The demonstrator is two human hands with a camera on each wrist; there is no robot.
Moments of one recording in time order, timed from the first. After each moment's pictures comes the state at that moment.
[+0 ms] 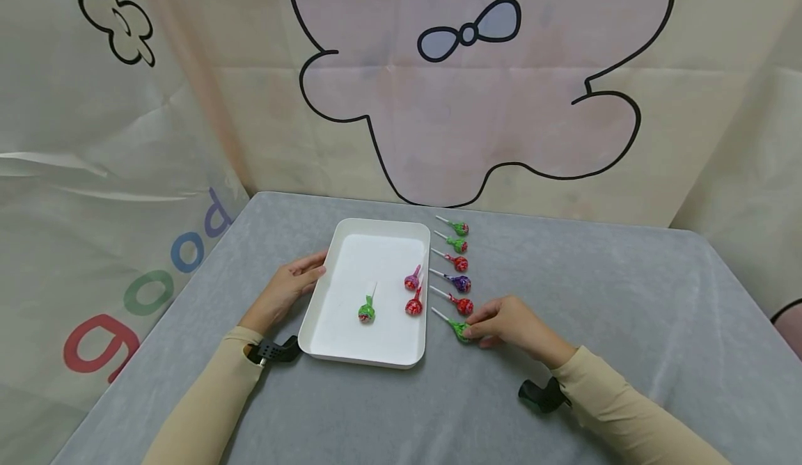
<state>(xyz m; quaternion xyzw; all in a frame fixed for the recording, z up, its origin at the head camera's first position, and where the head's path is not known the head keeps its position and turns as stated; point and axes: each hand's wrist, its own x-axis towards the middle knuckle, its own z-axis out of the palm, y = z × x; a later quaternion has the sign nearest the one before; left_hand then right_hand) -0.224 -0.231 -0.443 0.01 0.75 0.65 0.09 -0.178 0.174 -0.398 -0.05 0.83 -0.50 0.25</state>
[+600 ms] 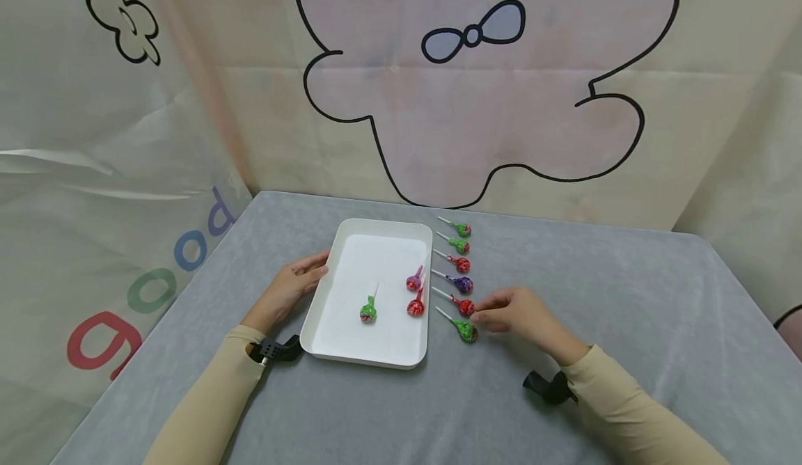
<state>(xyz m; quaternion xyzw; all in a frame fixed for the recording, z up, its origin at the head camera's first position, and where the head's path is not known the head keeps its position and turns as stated) -0.225 -0.230 -0.444 0.00 0.76 0.65 0.09 -0.183 0.180 -0.380 -0.06 0.87 -0.45 0.21</state>
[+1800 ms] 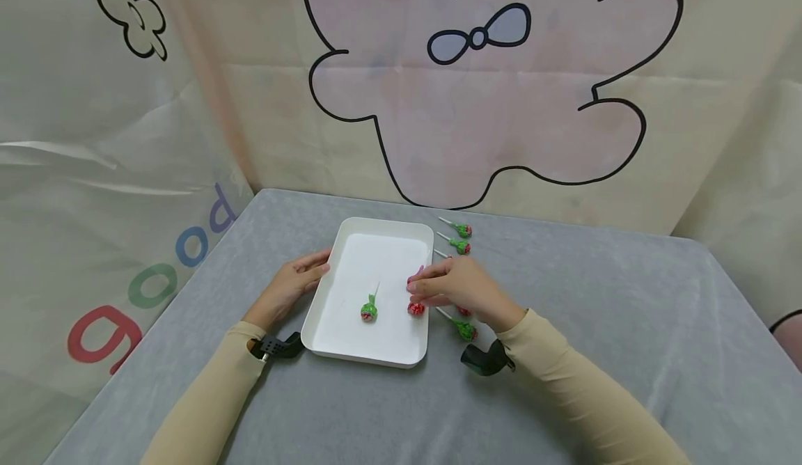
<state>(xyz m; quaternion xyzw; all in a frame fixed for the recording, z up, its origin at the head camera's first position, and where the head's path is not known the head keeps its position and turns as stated) -0.222 -0.231 -0.442 -0.01 0.76 0.65 0.09 -0.201 0.096 -0.341 -0.09 0.79 -0.56 0.25</state>
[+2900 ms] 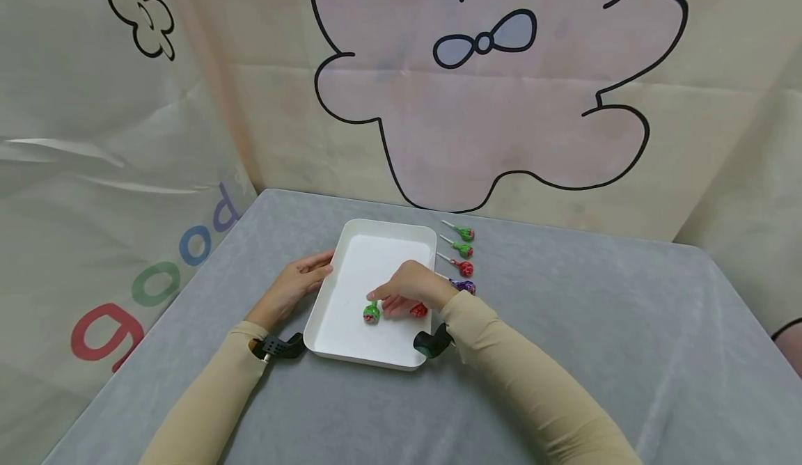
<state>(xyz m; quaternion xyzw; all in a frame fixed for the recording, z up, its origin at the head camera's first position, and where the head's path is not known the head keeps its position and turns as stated) -0.224 -0.232 -0.444 0.01 0.75 0.66 0.09 -0.238 0.026 -0.378 -0.06 0.85 -0.41 0.33</state>
